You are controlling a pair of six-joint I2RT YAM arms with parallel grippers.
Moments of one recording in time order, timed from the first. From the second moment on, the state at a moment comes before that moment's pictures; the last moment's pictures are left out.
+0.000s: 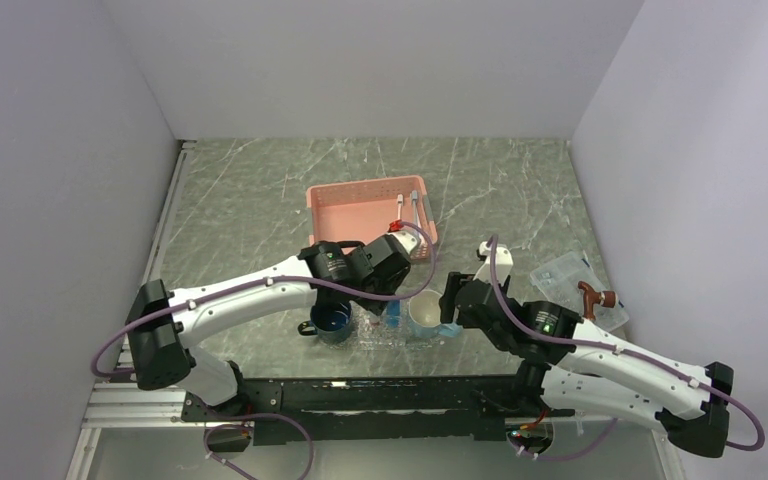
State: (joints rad) left arm -1.12 1.50 1.32 -0.85 -0.26 -0.41; right arm 1.08 0.74 0.70 -0.79 0.62 0.89
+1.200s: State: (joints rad) left arm -1.12 0.87 1.15 -0.81 -0.49 -0.36; right arm 0.79 1.34 1.25 -0.66 0.38 0.50
